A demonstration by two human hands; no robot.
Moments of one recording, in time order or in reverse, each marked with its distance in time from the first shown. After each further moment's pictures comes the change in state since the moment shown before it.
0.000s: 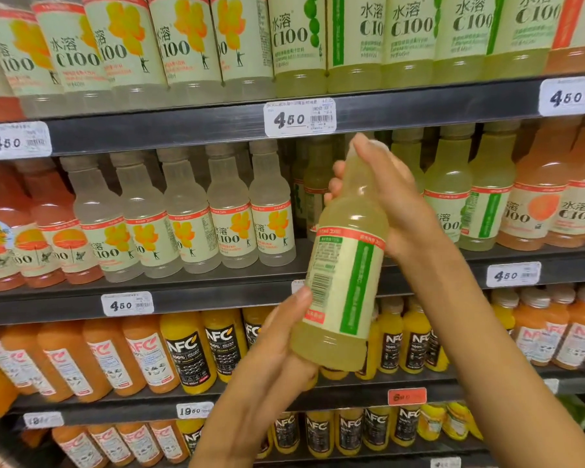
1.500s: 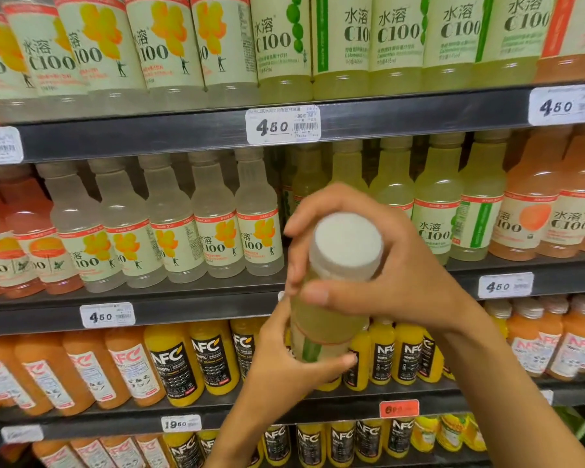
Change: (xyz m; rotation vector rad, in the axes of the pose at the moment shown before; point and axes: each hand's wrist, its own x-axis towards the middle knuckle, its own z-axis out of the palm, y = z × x) left_hand 0.027 -0.032 -0.017 0.787 0.170 0.428; right_hand -0.052 -0.007 0.001 -0.659 -0.616 -0.388
